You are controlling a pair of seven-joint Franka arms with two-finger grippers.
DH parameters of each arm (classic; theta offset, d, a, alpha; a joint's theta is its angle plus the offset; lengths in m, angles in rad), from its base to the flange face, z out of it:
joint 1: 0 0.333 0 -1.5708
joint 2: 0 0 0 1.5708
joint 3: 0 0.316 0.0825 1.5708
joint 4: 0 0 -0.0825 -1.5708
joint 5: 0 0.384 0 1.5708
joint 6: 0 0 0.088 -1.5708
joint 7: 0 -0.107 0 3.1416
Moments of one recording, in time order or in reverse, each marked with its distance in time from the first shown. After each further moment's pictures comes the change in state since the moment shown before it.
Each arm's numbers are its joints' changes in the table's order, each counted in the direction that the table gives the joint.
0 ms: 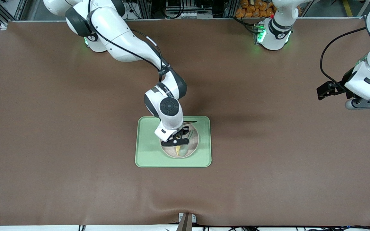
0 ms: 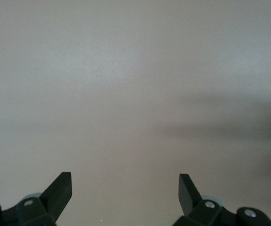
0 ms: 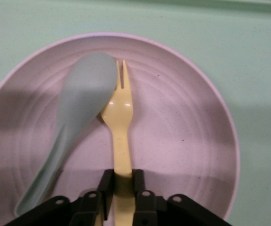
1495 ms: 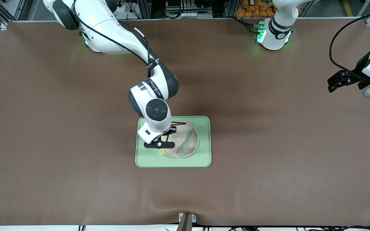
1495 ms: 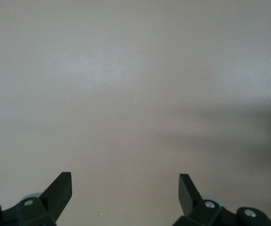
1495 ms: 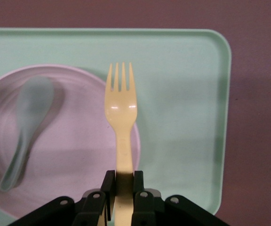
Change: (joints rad) left arm 0.028 -0.055 0.002 0.046 -0.018 -0.057 0.018; right arm -0.077 -0.106 -0.023 0.053 0.000 -0.295 -0.016
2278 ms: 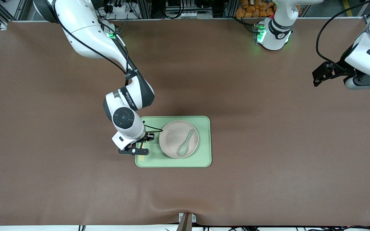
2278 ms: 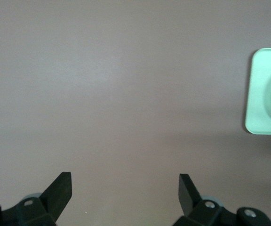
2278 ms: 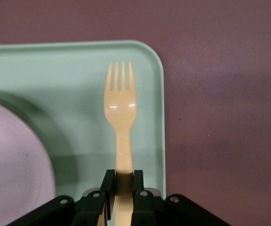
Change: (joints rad) left arm -0.418 -0.007 0.314 0.065 -0.046 -0.066 0.044; right arm -0.108 -0.115 0.011 -0.312 0.001 0.229 0.104
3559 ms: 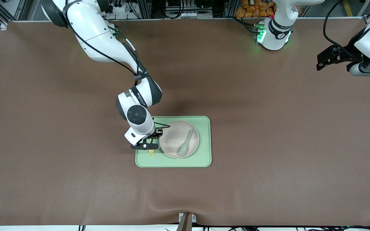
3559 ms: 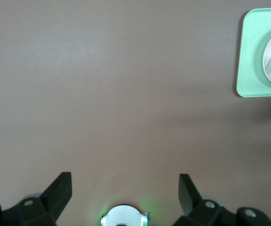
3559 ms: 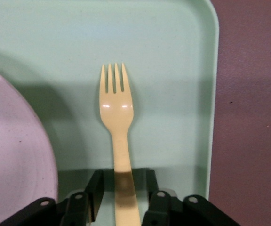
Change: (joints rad) left arm -0.018 -0.004 0.051 0.057 -0.049 -0.162 -0.088; right arm 0.043 0.049 0.005 -0.046 0.000 0.109 -0.008
